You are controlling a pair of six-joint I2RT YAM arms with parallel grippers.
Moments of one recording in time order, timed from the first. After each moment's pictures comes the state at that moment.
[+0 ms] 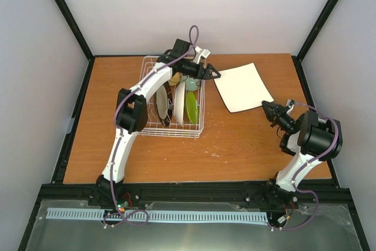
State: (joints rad) left arm -0.46 2.44 2.29 -0.60 0.91 -0.23; right arm -0.42 1.84 0.38 1.47 -1.13 1.53
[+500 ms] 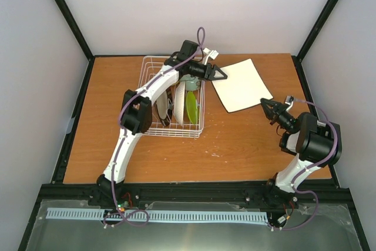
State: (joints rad) left arm -0.53 2.48 2.32 -0.49 1.03 -0.35; right arm -0.39 1.74 0.37 1.48 -1.15 1.57
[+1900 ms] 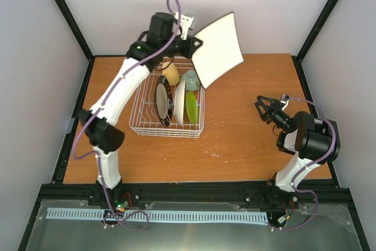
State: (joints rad) left arm -0.53 1.99 2.24 -0.67 0.41 -0.16; right arm -0.34 1.75 0.38 1.50 -1.14 1.50
